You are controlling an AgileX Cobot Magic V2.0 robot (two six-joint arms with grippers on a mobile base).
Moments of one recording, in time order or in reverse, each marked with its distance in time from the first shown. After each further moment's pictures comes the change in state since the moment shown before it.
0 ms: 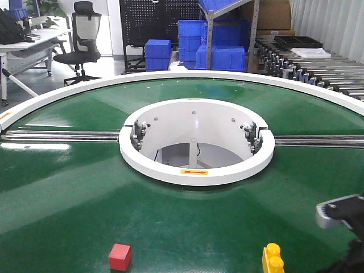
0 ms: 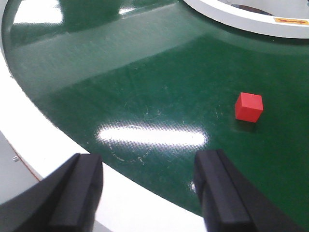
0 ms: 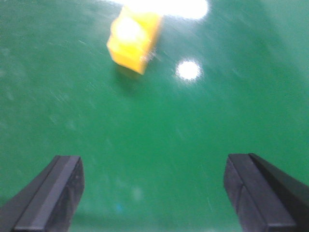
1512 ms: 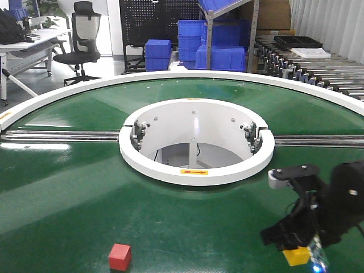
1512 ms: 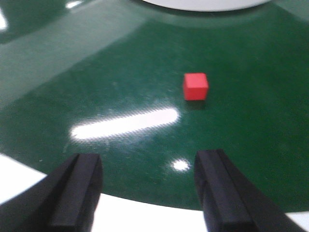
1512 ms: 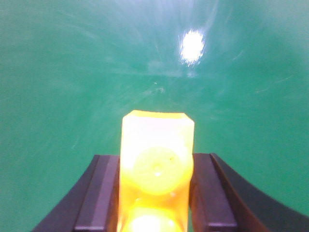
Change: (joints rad) left arm -0.204 0.125 -0.111 -0.045 0.073 0.119; right arm 0.044 0.299 -0.262 -0.047 -0.037 0.135
